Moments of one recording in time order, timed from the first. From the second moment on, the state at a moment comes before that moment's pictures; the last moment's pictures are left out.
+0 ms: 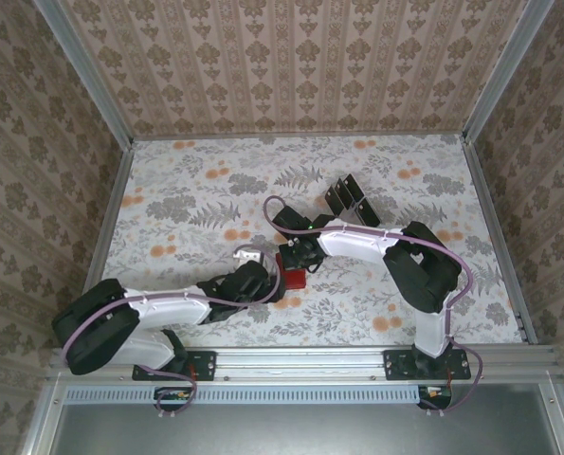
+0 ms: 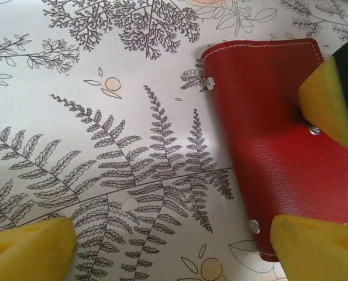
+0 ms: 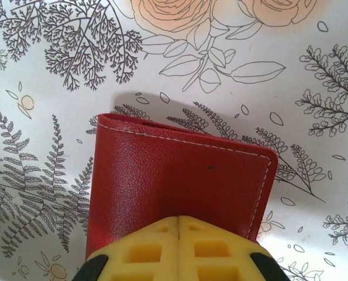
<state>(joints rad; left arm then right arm) -1.01 1.32 0.40 0.06 -0.28 -0.75 0.81 1.90 1.27 -0.60 -0.01 0.60</state>
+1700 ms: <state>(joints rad) -1.04 1.40 0.42 0.08 -0.37 -0.75 0.87 1.75 1.00 -0.38 0.06 0.72</state>
